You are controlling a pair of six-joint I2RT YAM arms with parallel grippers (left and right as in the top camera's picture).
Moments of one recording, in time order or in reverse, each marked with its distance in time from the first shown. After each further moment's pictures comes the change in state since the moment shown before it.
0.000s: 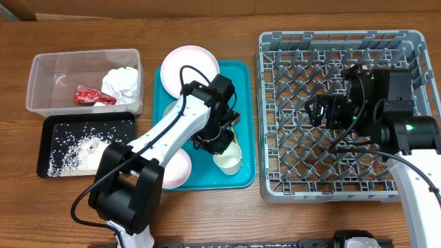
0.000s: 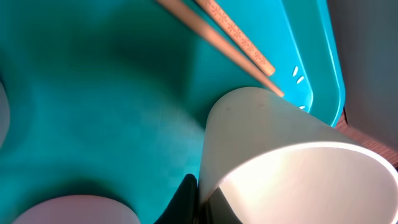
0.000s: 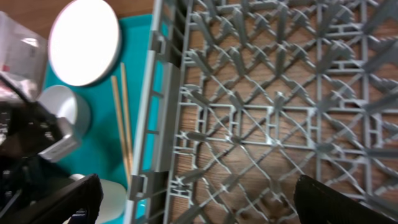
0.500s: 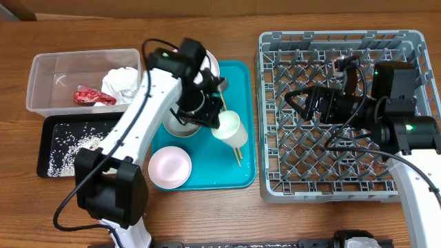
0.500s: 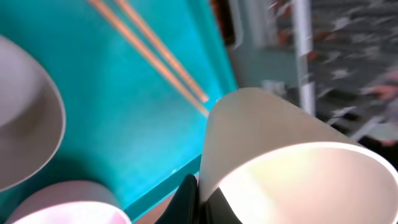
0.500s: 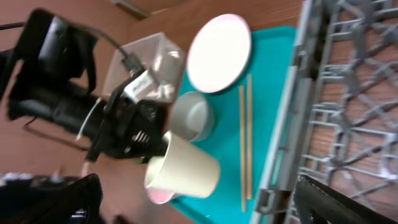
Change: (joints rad) left arm 0.182 0.001 0.294 -0.203 0.292 0.008; right arm 0.000 0.000 0.000 0.140 -0.485 0.150
